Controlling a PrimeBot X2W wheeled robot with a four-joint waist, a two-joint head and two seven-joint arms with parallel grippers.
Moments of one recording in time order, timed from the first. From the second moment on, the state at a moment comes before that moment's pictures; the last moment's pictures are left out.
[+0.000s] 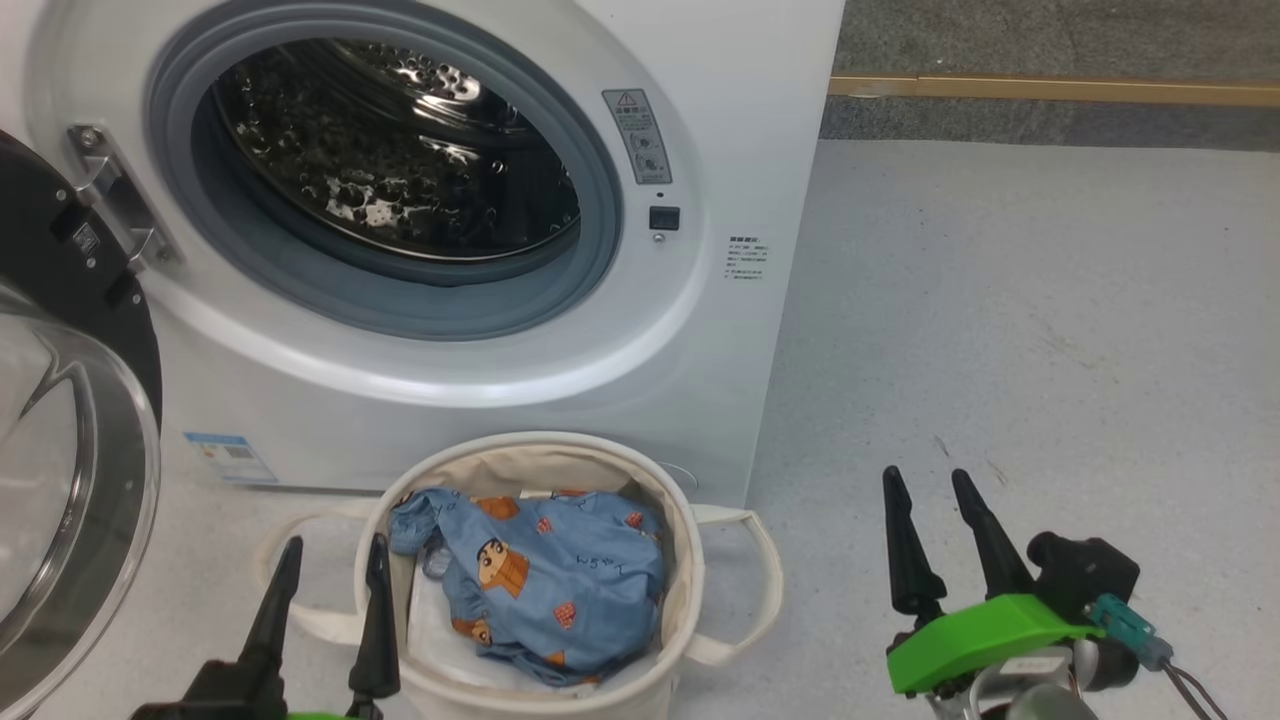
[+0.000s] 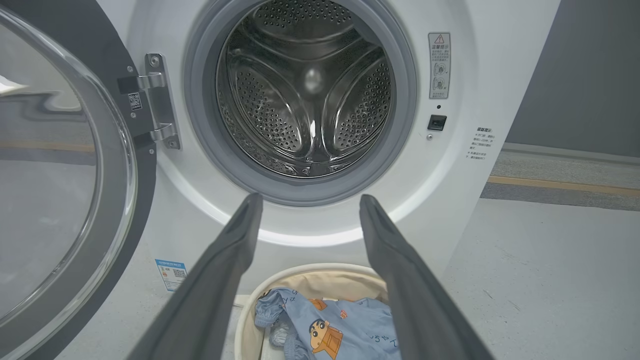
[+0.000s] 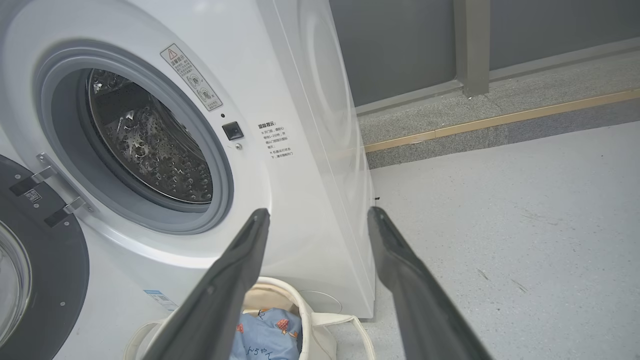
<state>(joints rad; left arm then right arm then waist) 0.02 0.05 -0.02 0.14 -0.11 0.02 -0.26 -0.12 -0.05 0.22 0.27 0.40 0.13 -0.25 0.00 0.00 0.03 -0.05</state>
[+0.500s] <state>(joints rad) 0.02 0.05 -0.02 0.15 -0.11 0.02 -0.26 -0.12 -0.05 0.22 0.27 0.40 0.13 -0.25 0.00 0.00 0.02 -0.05</state>
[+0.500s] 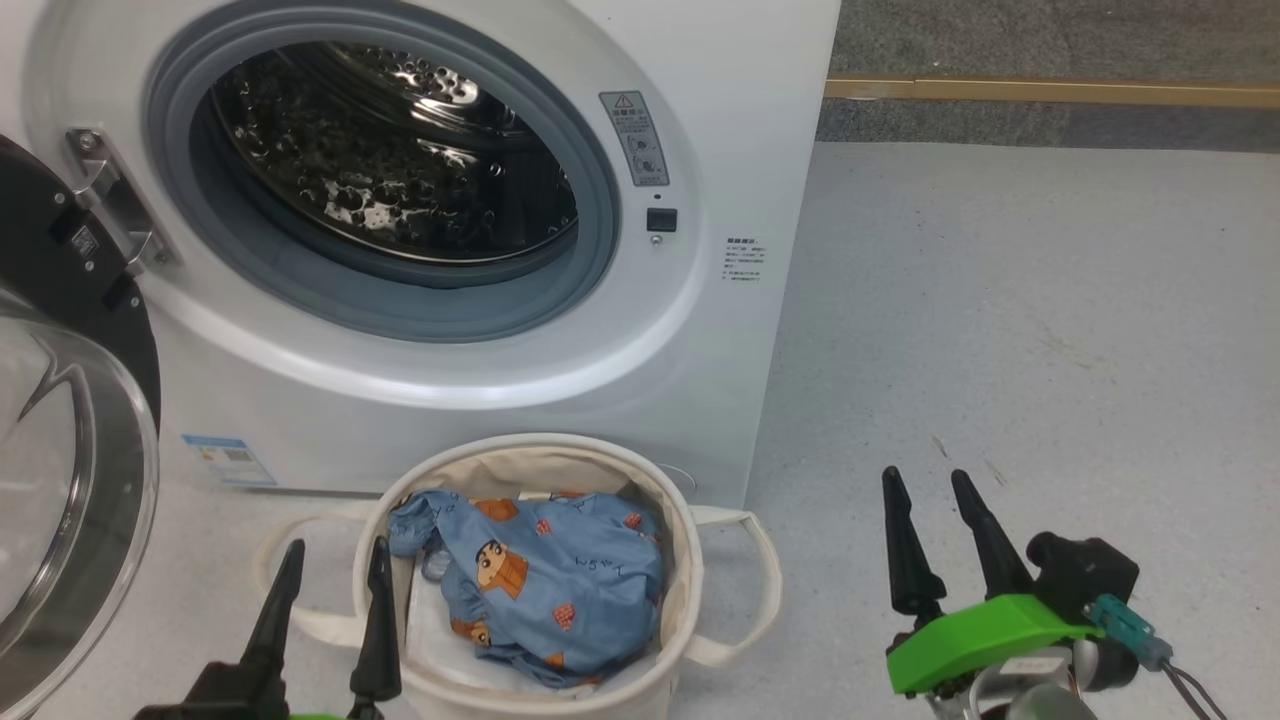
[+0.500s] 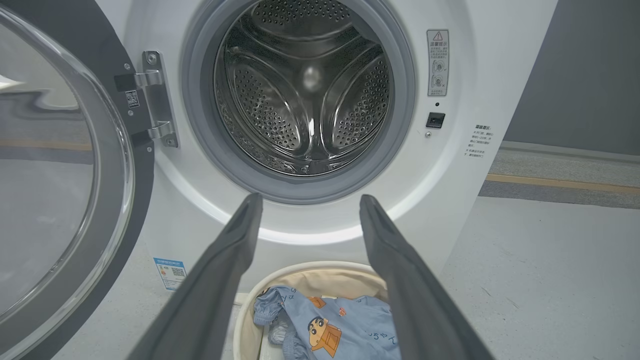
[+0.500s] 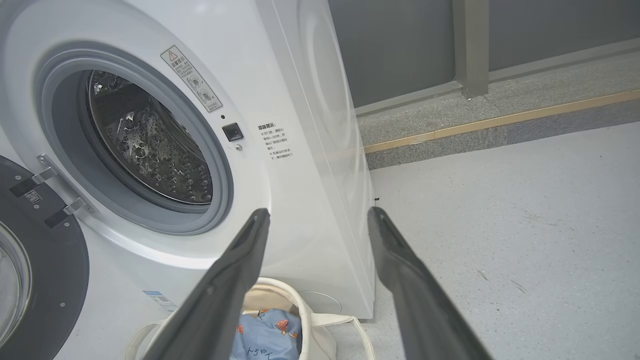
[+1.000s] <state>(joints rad) 0.02 0.05 -0.02 0.15 -0.11 0.02 -0.26 -0.12 -0.05 0.22 0.27 0.40 0.13 -0.25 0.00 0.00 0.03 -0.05</state>
